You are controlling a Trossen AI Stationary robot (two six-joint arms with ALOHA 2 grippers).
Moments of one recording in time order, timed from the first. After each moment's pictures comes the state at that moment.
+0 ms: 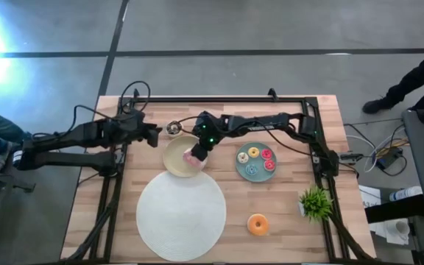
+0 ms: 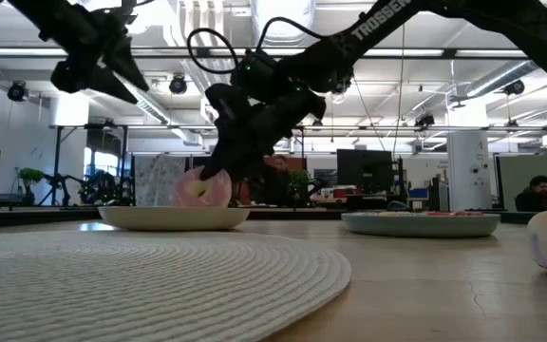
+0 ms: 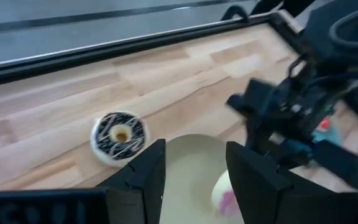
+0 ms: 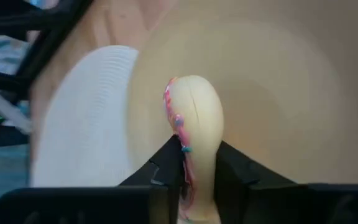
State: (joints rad) left arm 0.21 0.67 0.73 -0.66 -0.37 -0.71; right arm -0.24 2.20 1.61 -0.24 -0.47 0.54
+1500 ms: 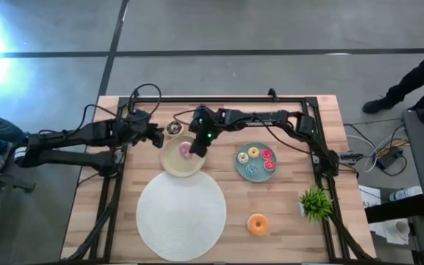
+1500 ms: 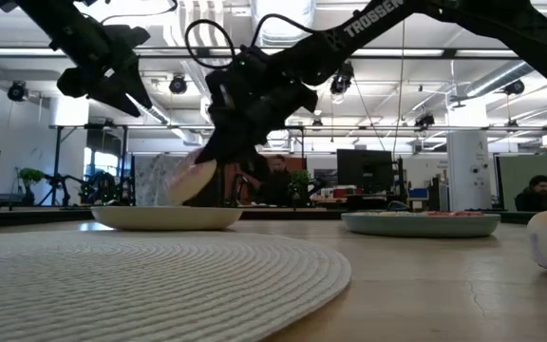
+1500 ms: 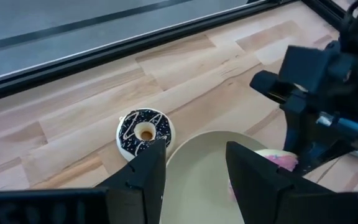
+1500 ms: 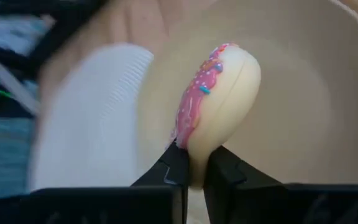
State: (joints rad) left arm 0.22 0.77 0.73 -0.67 -0.44 -0.66; right arm -0.27 2.23 1.75 -0.36 -0.56 0.40
